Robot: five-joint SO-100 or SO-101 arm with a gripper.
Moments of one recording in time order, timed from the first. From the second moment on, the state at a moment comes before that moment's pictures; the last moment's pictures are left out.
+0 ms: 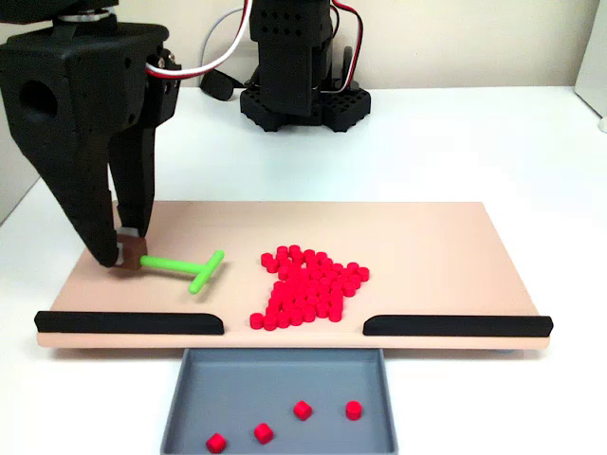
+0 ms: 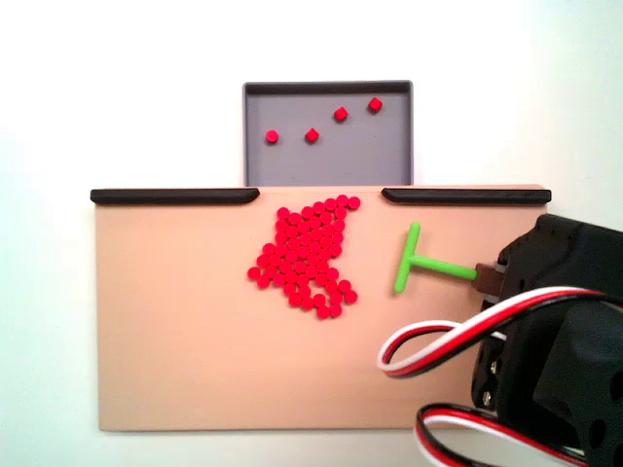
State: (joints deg) arm 21.4 66.3 72.3 78.2 -184.0
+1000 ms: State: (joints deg) arm 0.4 96.8 100.9 81.7 -94.9
